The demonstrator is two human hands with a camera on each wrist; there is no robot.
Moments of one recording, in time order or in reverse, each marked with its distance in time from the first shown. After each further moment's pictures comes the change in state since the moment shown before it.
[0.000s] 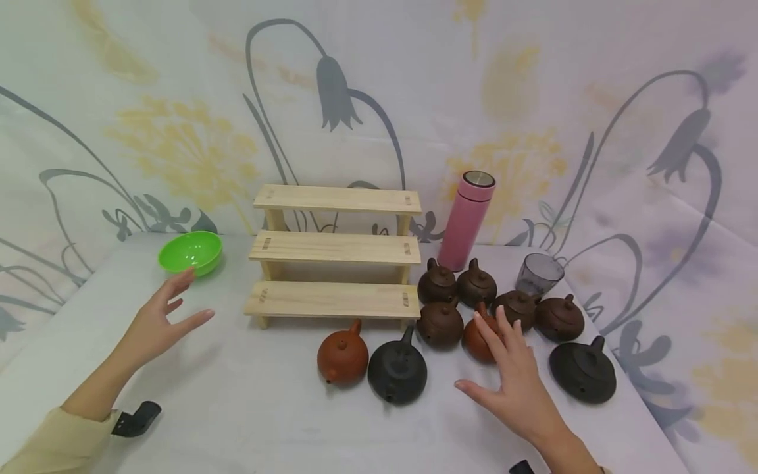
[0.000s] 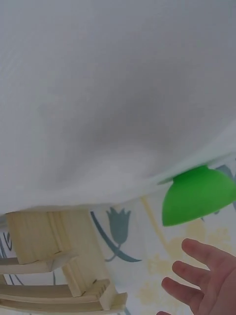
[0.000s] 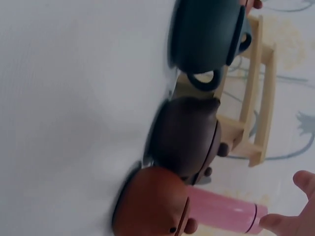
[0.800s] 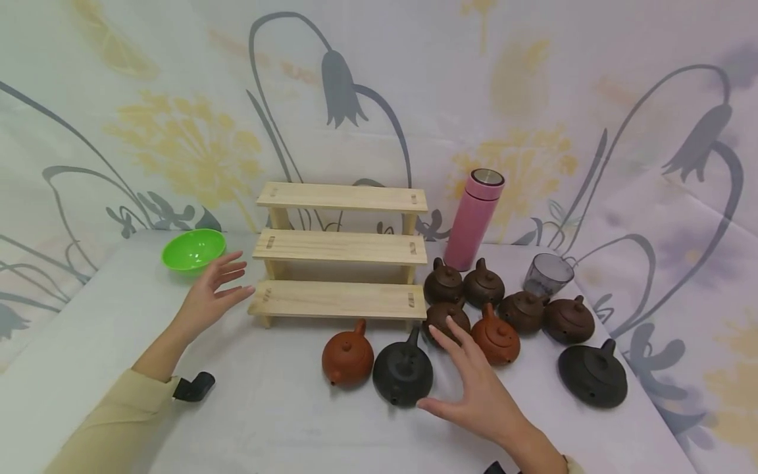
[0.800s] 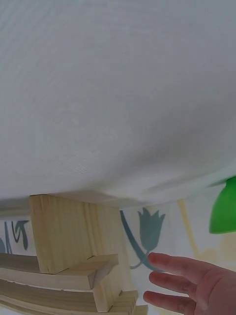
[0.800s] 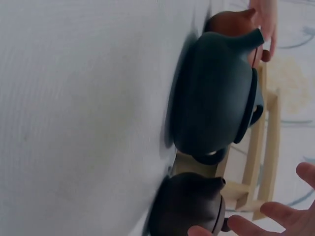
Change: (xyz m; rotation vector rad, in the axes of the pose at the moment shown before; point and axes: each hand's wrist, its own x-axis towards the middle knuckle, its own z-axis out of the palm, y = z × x) left_hand 0.048 0.001 0.041 -0.308 -0.029 -0.030; right_hand 0.014 -0.020 0.042 0.065 -0.092 -0.119
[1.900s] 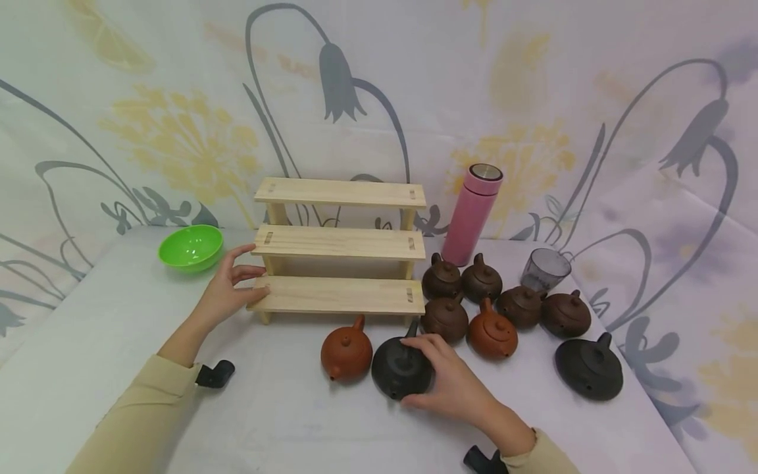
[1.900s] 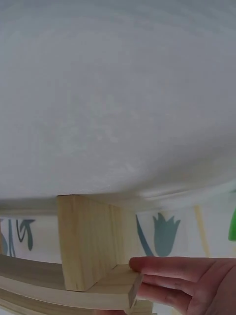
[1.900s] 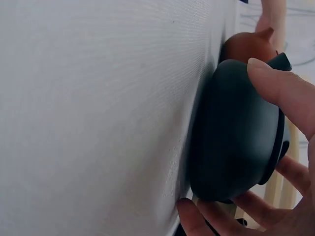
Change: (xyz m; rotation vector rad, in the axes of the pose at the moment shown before) left_hand 0.016 -0.004 0.020 -0.032 -0.040 -0.121; right_hand 0.019 0.001 0.025 0.055 -0.187 0.038
